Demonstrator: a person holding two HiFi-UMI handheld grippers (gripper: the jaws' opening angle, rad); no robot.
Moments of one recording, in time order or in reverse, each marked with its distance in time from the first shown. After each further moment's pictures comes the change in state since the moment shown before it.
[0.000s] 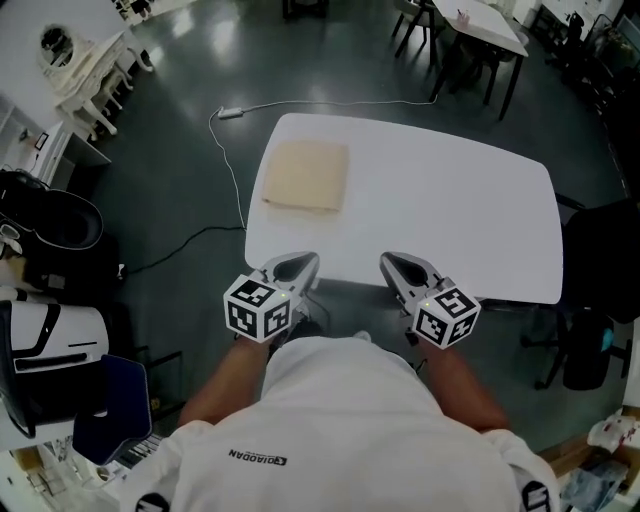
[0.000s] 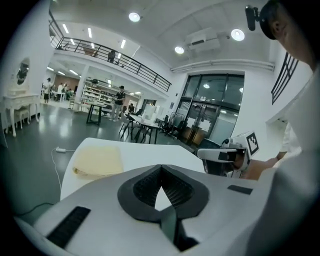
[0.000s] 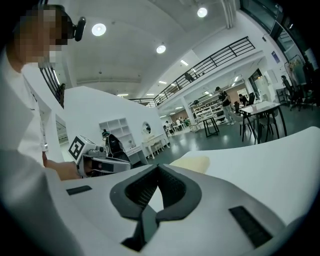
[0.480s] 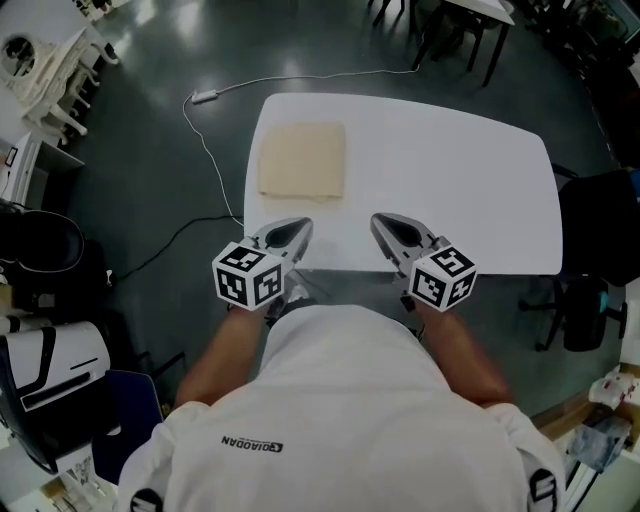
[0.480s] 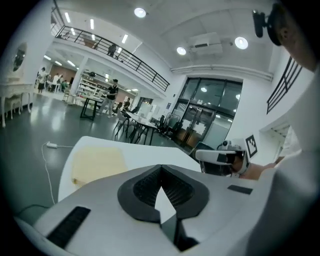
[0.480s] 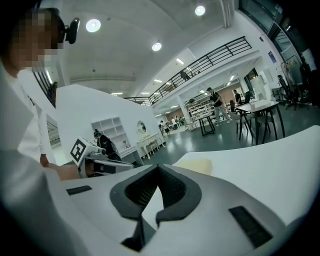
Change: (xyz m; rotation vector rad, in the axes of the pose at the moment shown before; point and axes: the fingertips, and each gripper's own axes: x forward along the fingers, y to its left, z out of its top) left arm 0.009 0.102 0.031 -0.041 0.003 -0.094; right arm 0.109 0.001 0.021 0.017 0.016 -0.053
